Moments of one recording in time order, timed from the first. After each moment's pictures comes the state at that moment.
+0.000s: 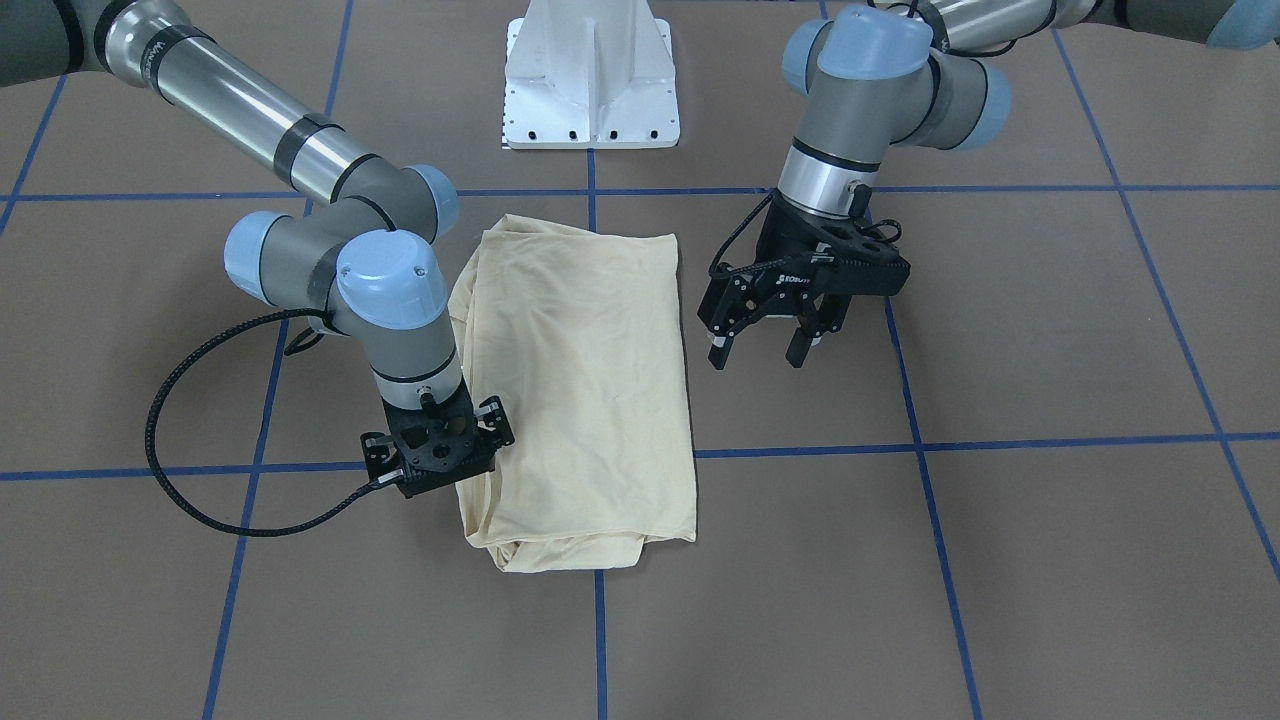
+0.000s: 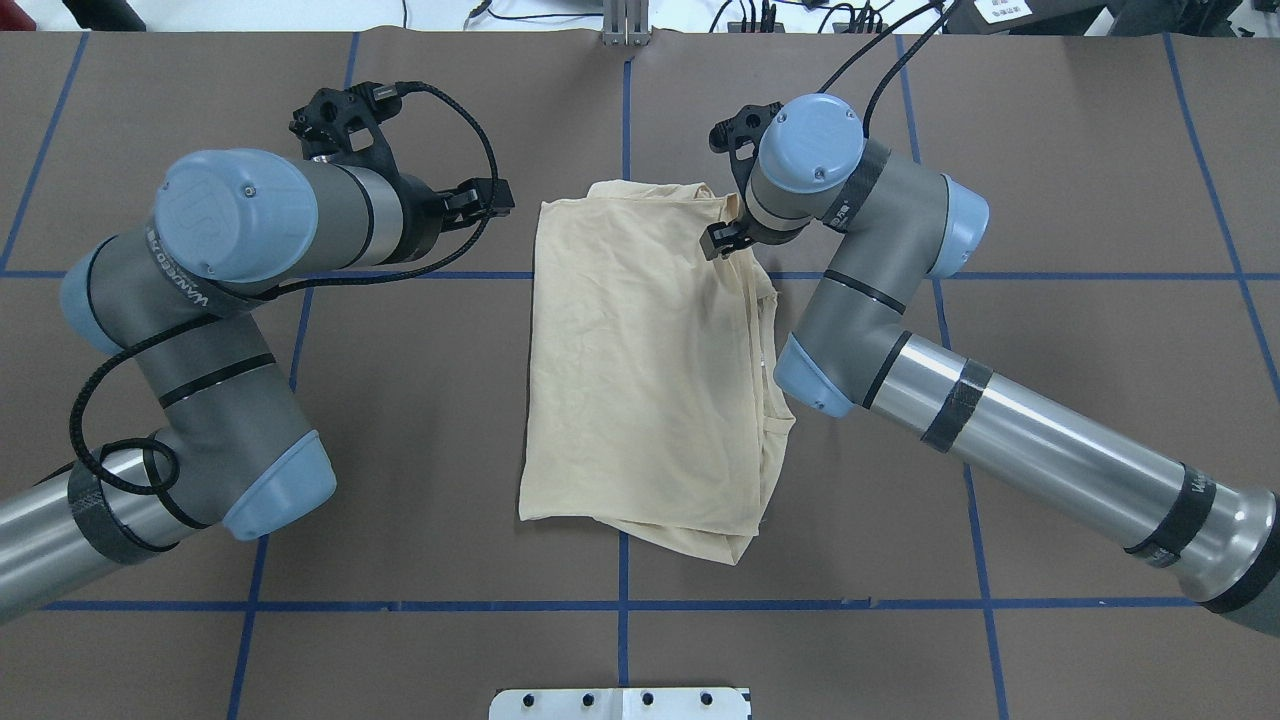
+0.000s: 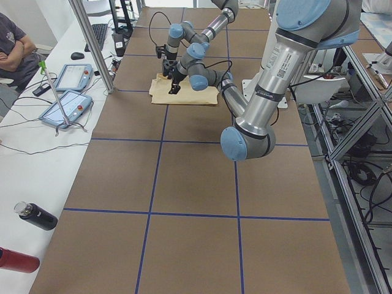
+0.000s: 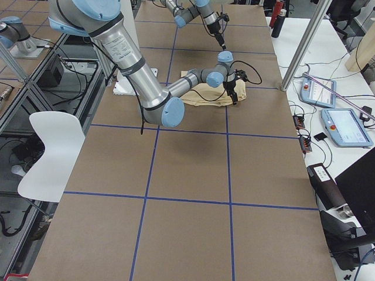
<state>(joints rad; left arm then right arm) -0.66 -2.09 -1.79 -1.98 -1.61 -1.42 0.70 -0.82 1.27 -1.25 1.78 0.73</state>
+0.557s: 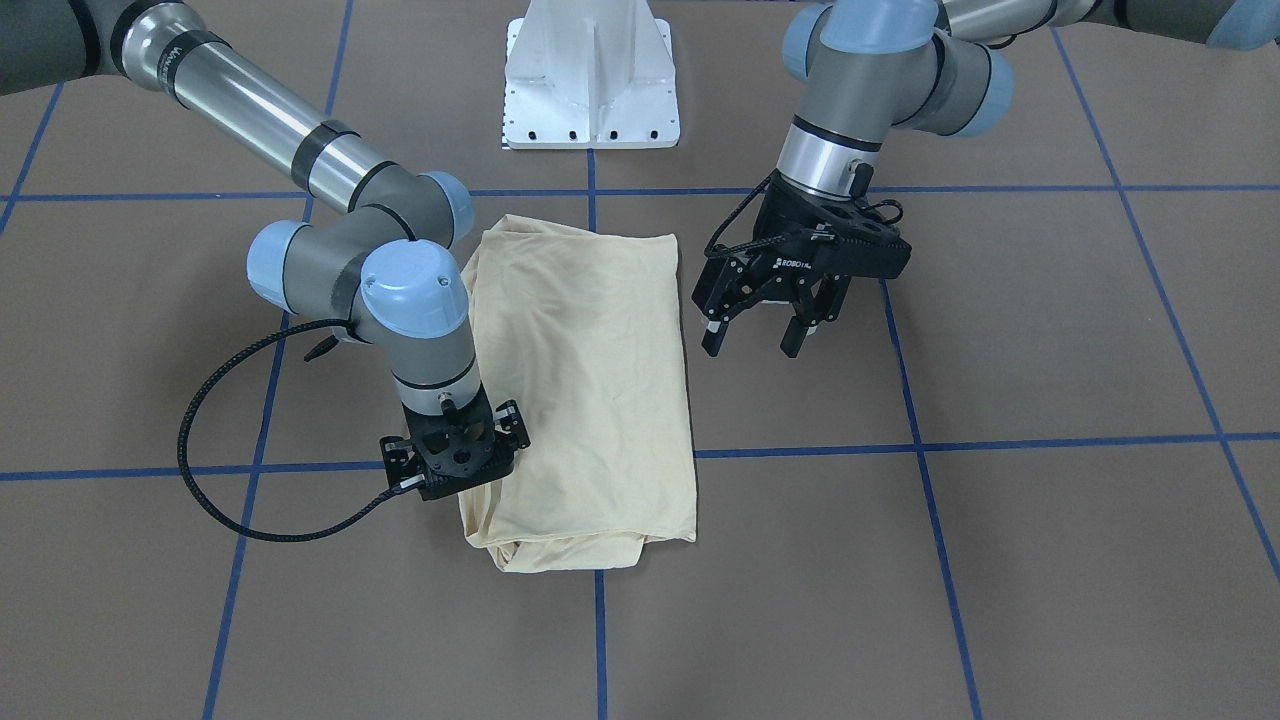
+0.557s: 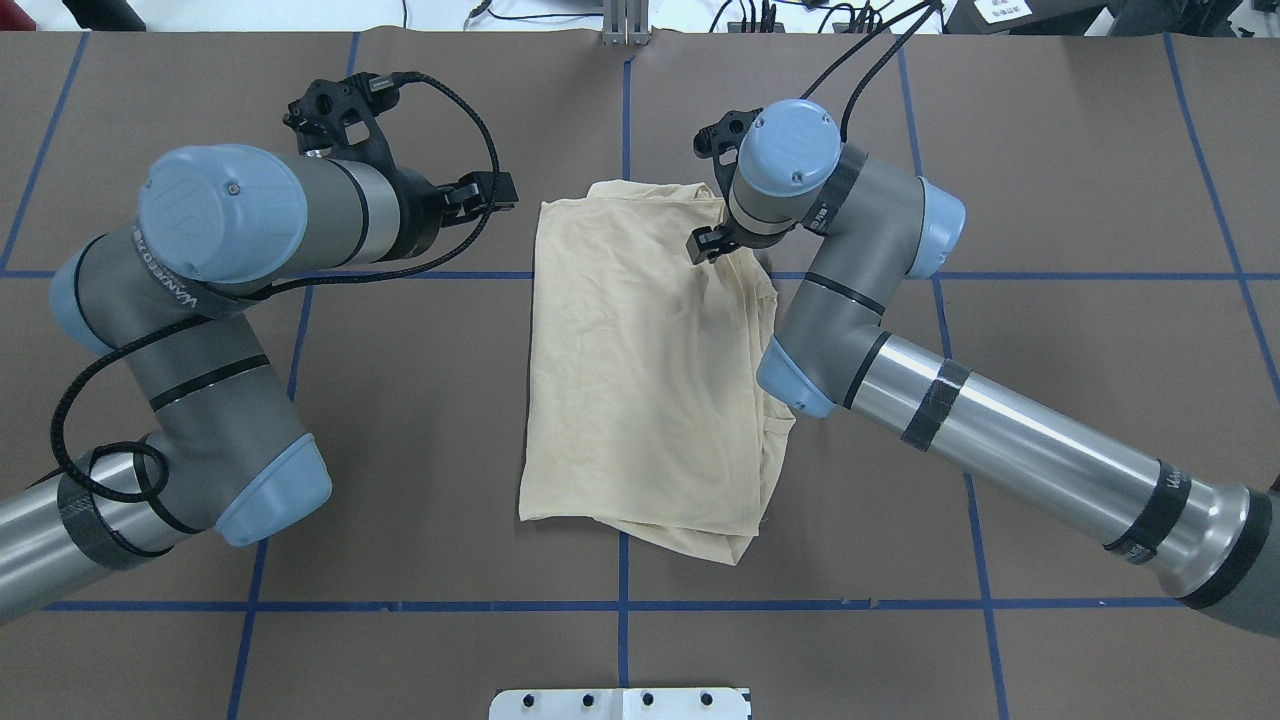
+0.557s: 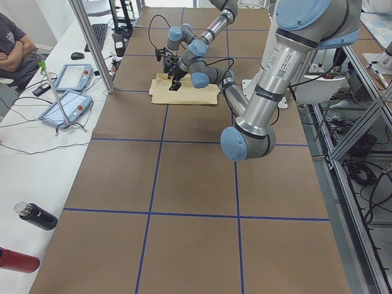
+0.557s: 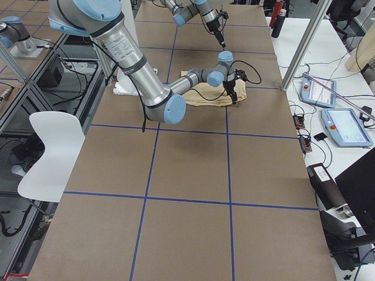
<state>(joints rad) -0.66 -2.09 -1.82 -1.98 -1.61 -1.42 0.69 -0.79 1.22 -1.24 1.78 0.74</state>
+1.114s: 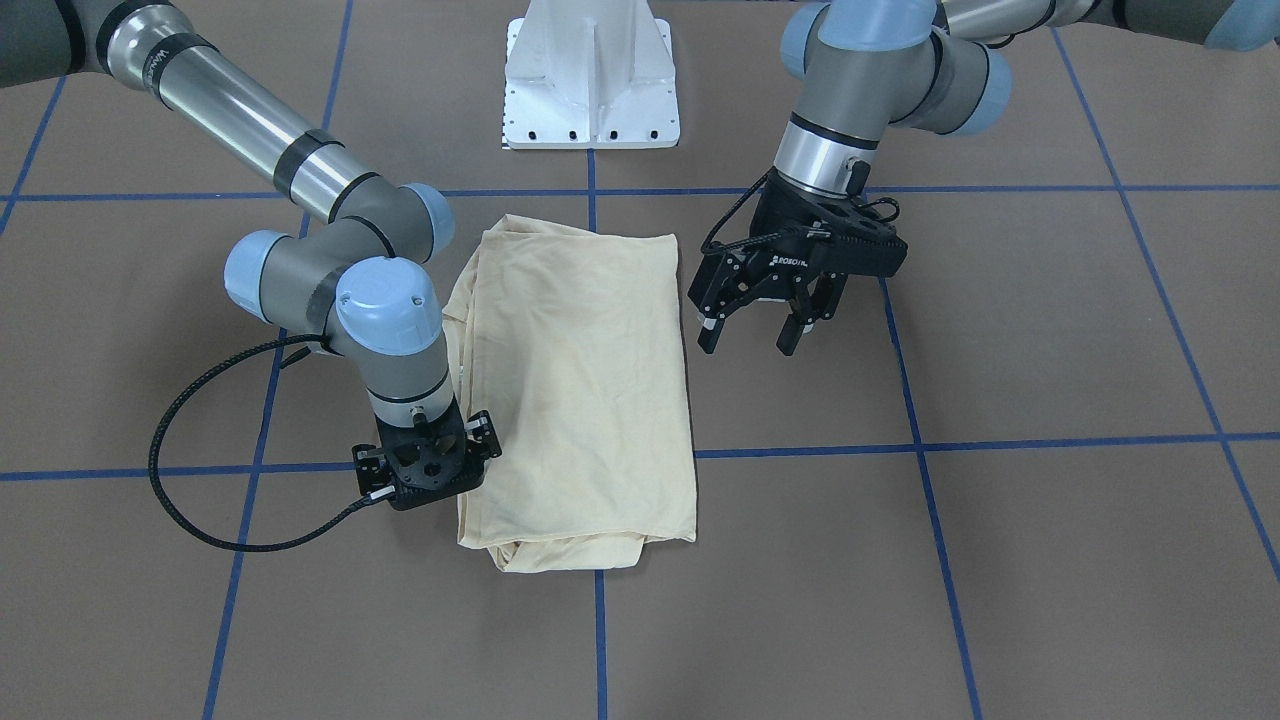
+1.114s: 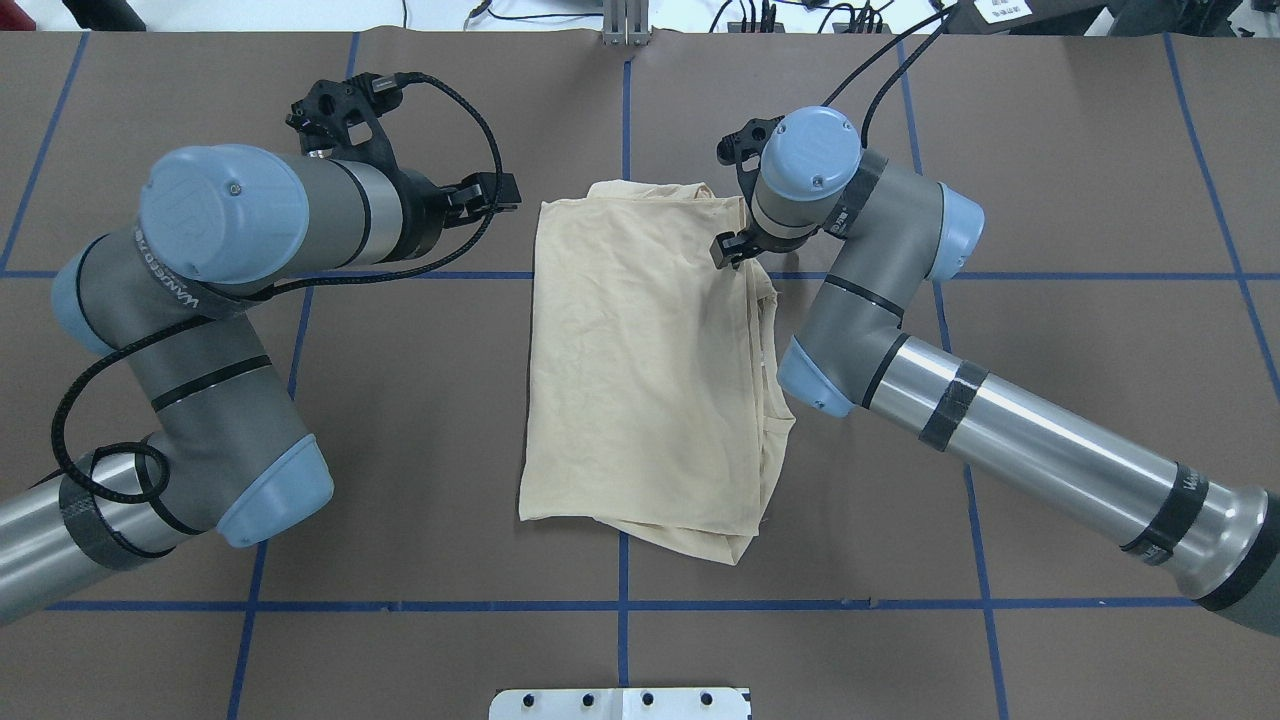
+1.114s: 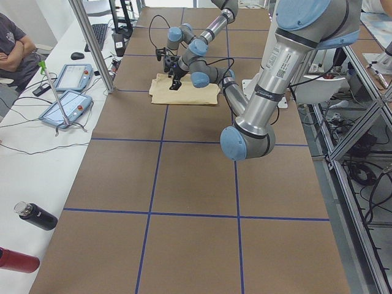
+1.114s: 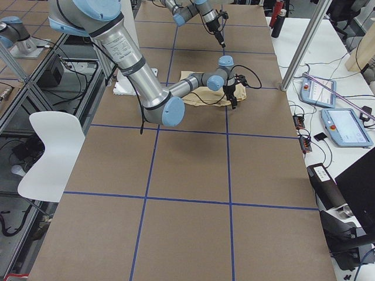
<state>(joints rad) -0.66 -2.09 -1.82 -1.98 -1.61 -1.42 0.72 -0.83 1.21 -1.24 1.79 0.72</state>
